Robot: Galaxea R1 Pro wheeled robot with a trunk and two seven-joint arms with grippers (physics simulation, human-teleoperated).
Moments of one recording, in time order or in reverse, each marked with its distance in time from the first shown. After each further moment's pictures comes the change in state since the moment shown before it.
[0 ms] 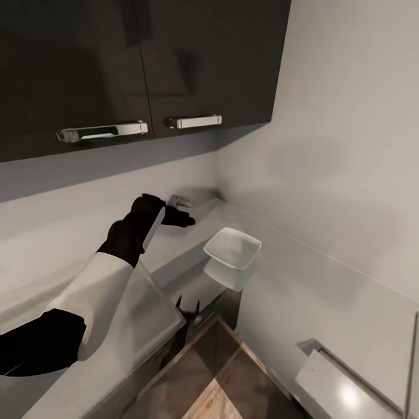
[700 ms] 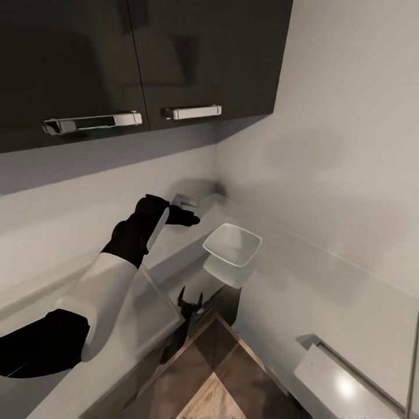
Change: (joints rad) left arm 0.001 -0.023 0.000 0.007 0.001 -0.047 -0.003; right arm 0.000 0.000 0.000 0.000 0.000 0.000 0.001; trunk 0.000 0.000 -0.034
